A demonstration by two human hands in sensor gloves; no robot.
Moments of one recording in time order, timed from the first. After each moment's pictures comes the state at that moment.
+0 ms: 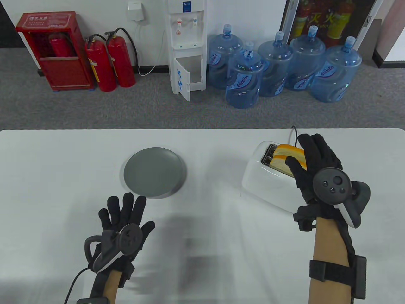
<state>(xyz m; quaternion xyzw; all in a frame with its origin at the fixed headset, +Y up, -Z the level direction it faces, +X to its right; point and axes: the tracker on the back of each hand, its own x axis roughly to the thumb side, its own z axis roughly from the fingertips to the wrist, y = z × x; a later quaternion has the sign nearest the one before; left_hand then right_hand) -0.237 -0.709 -0.258 0.02 -0.04 0.03 1.00 0.237 -0.540 -0.301 -0.03 -0.23 0.95 0.19</state>
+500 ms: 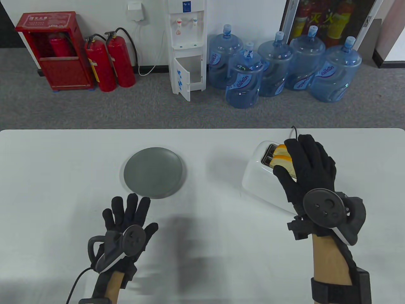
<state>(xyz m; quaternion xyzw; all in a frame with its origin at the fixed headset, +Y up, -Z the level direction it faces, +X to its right) -0.230 -0.712 -0.258 0.02 -0.05 0.03 1.00 0.202 -0.523 -0.261 0.06 -0.30 0.94 0.17</state>
